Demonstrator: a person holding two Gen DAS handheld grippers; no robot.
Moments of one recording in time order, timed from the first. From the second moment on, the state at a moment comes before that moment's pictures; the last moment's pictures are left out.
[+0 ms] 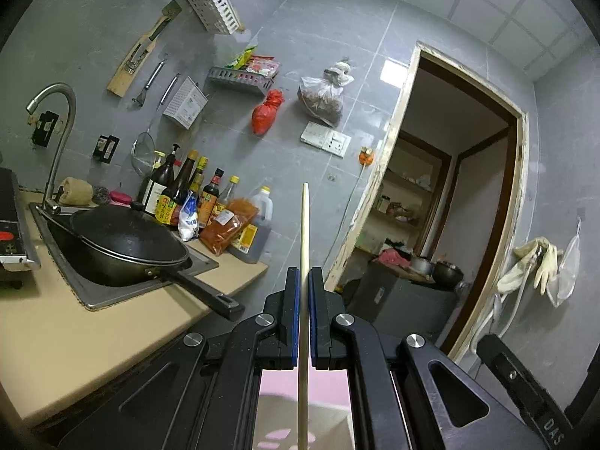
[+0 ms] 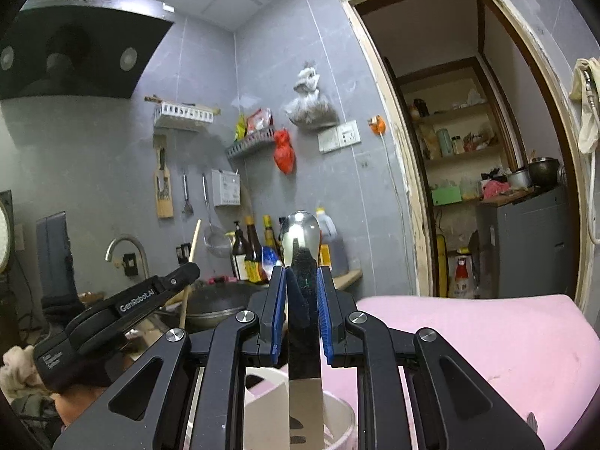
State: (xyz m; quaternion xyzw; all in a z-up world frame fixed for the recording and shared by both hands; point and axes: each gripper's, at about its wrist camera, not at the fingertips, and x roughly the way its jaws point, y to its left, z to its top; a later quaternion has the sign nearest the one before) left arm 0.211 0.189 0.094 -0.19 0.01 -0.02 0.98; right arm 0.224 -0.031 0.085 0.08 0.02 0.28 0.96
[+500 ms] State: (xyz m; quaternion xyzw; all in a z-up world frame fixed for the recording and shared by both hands) left arm 0.190 0.179 0.083 -0.16 0.08 -0.04 0.98; right arm 0.214 -0.029 0.086 0.07 0.03 0.28 0.96
